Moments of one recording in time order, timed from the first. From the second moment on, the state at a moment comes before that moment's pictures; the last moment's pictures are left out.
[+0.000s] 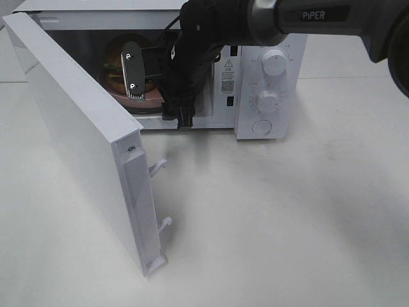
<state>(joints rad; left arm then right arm) -0.07 0.00 -0.52 -0.03 1.07 0.01 0.64 2.28 -1.86 -0.08 0.51 -1.13</state>
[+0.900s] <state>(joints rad) -0.07 0.00 -0.52 -0.03 1.07 0.01 0.64 1.97 -1.40 -0.07 0.35 -1.08</state>
